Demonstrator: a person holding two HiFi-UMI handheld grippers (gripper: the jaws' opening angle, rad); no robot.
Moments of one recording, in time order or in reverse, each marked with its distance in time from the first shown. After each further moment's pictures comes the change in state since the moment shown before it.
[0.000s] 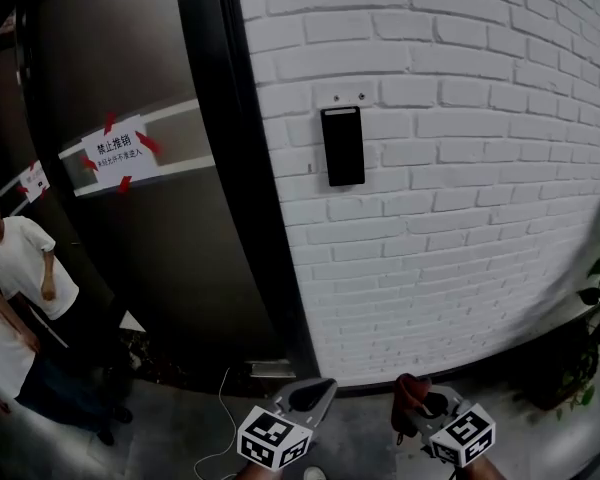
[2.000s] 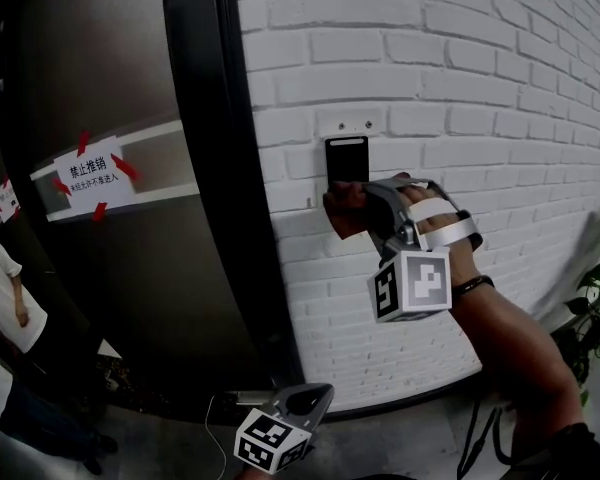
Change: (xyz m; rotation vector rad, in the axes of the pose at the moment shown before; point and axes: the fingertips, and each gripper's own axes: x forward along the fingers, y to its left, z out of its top) left arm 0.035 0.066 0.030 0.025 0.023 -0.085; right arm 0.132 -0.106 0.402 -1.426 -0.015 -0.683
